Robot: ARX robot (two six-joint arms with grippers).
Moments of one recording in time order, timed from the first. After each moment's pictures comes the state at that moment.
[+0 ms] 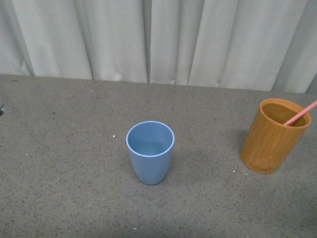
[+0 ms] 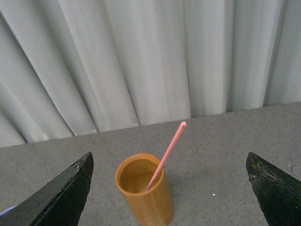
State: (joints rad) left arm 0.00 0.00 0.02 0.00 0.00 -0.01; right arm 0.00 0.78 0.21 0.46 0.02 0.20
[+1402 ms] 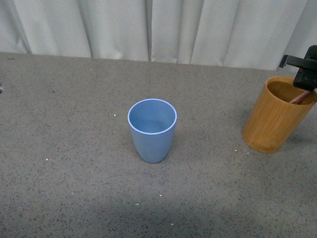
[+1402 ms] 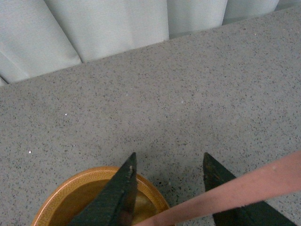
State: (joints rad) left arm 0.00 0.00 0.02 0.00 0.00 0.00; right arm 0.11 1.85 0.75 0.56 0.30 0.33
